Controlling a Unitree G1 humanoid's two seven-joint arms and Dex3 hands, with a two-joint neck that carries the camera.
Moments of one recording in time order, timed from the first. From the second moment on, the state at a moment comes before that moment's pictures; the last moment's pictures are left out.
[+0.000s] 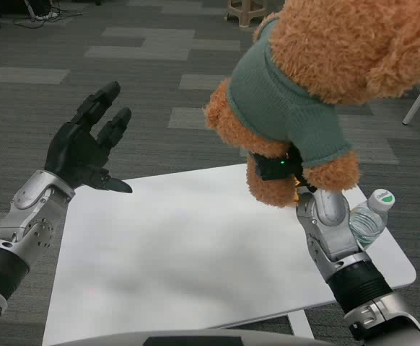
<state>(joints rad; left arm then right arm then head) -0.41 0.48 -0.26 0.43 -0.82 -0.36 -0.34 -0.31 -0.28 0.23 0.22 0.35 -0.70 -0.09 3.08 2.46</state>
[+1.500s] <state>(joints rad) -0.39 0.45 -0.24 0.43 -0.79 -0.39 -0.34 -0.32 -0.36 0.33 0.24 0.24 -0.57 0.07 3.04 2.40</state>
